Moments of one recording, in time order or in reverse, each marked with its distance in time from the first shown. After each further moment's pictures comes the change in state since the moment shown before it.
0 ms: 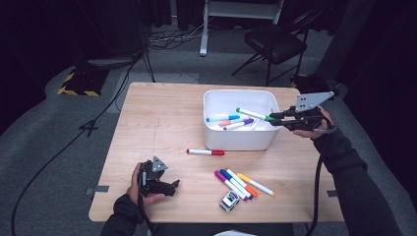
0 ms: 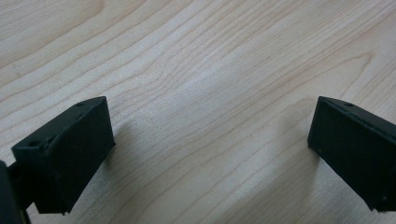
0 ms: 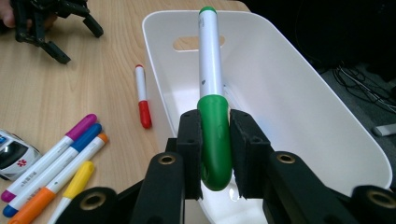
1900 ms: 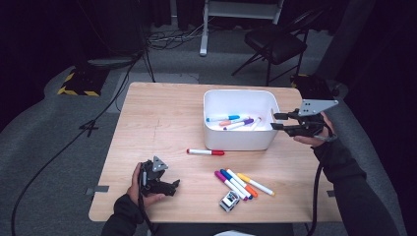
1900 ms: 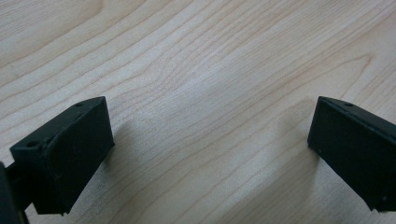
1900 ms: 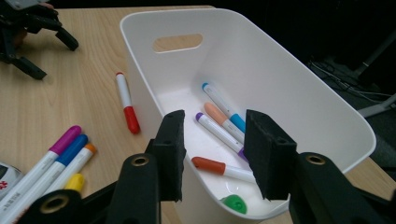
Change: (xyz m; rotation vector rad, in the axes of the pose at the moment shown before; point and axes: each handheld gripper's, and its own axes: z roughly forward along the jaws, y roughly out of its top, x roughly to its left) left arm -0.001 0.001 0.000 0.006 -0.003 -0.005; right arm 0.015 -0.019 -0.004 -0.043 -0.113 0.089
